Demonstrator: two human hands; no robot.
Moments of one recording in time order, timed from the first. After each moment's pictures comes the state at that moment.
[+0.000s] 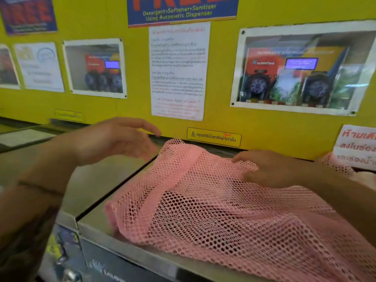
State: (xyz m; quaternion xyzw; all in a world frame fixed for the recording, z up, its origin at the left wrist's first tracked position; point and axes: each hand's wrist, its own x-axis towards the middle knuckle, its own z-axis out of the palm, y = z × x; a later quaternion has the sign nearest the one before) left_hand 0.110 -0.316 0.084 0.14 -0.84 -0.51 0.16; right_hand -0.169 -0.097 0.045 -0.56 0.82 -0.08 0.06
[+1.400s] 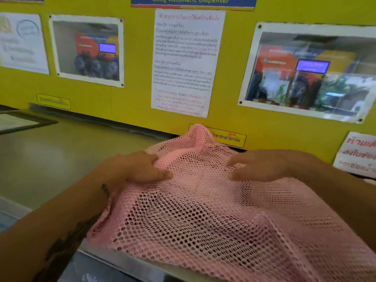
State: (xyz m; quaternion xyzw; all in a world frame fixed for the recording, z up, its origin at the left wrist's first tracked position) left_hand 0.034 -0.376 0.001 0.32 -0.94 -0.09 -0.04; right_hand -0.145 -0.144 0.066 -0.50 0.86 0.08 0.13
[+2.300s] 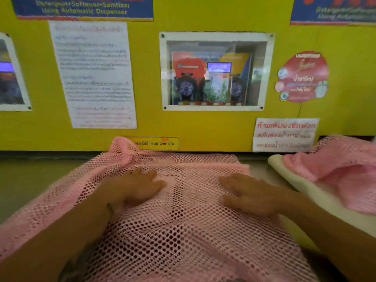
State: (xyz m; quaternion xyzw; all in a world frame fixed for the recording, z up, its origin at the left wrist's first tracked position) left_hand -0.097 -0.307 -0.024 0.21 -0.97 -0.04 -0.08; right_hand -0.202 0.003 -0.009 -0.38 0.92 -0.02 0.10
